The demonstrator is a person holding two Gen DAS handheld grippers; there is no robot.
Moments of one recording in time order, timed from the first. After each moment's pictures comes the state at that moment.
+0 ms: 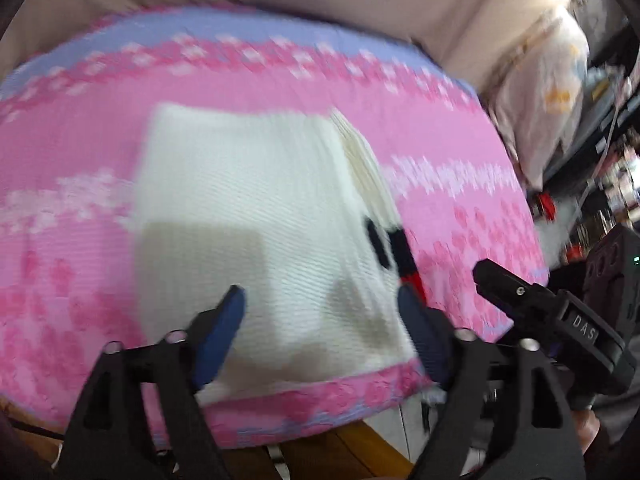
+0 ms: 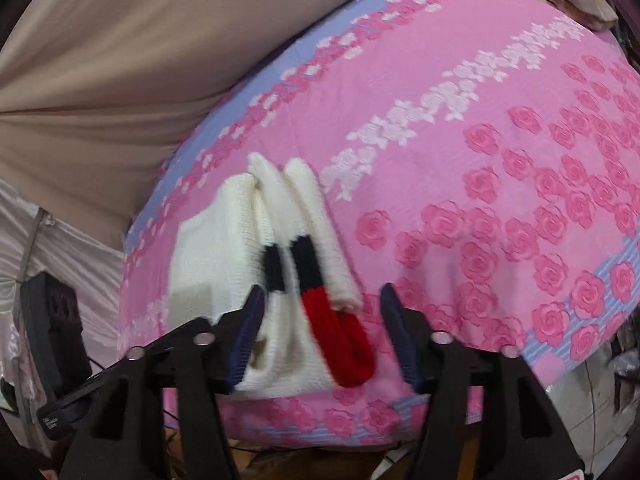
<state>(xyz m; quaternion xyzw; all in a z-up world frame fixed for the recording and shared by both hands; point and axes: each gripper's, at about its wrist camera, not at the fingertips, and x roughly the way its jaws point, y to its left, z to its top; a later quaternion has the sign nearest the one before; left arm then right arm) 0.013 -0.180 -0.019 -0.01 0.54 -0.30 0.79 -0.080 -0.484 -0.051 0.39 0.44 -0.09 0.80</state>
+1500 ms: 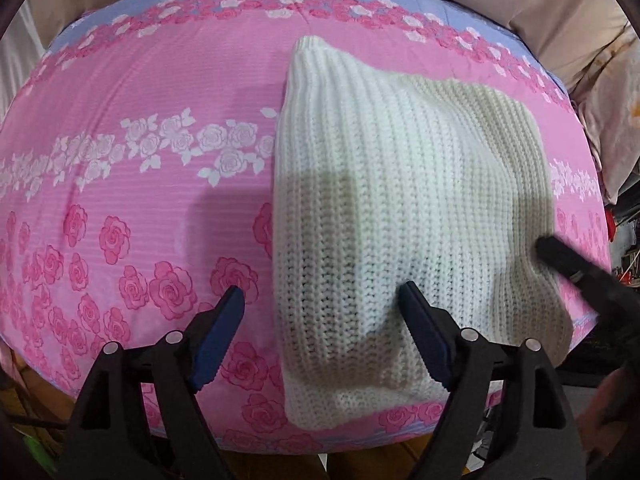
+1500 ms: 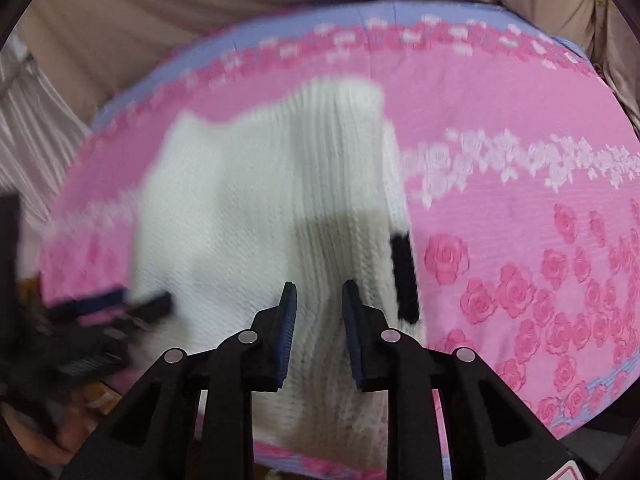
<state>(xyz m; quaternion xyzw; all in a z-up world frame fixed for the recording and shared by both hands) 0.056 -0.160 -0.083 0.04 0.61 -0.18 0.77 0.016 -0.421 -0.066 0.19 0.53 -0.04 0.83</state>
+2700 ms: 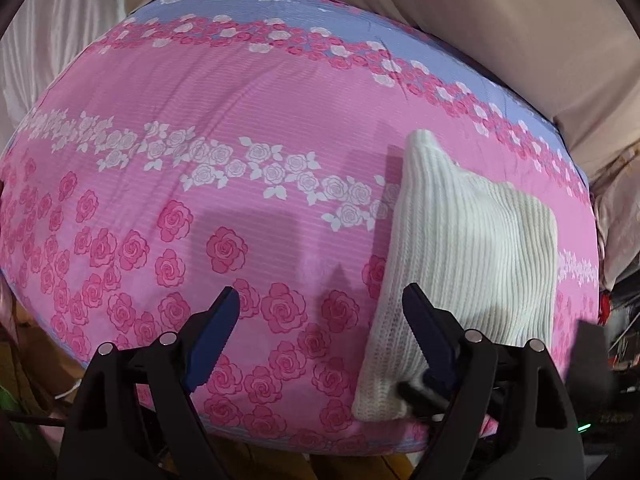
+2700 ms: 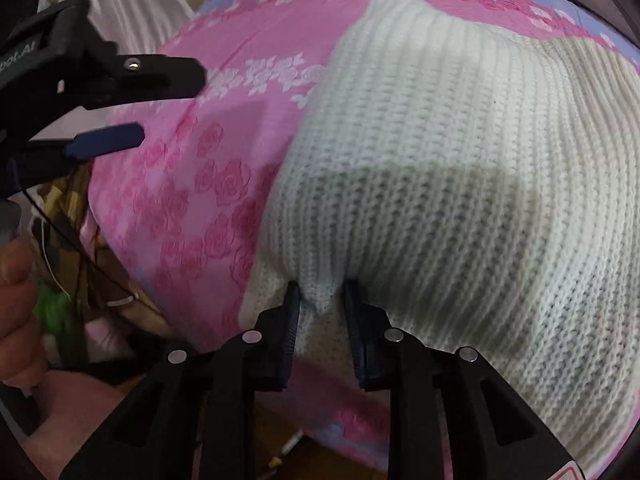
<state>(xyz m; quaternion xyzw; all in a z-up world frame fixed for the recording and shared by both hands) 0.074 -0.070 -0.045 -0.05 0.57 -0.11 0.81 0.023 -0.285 -0.104 0.08 0.62 0.15 0.77</state>
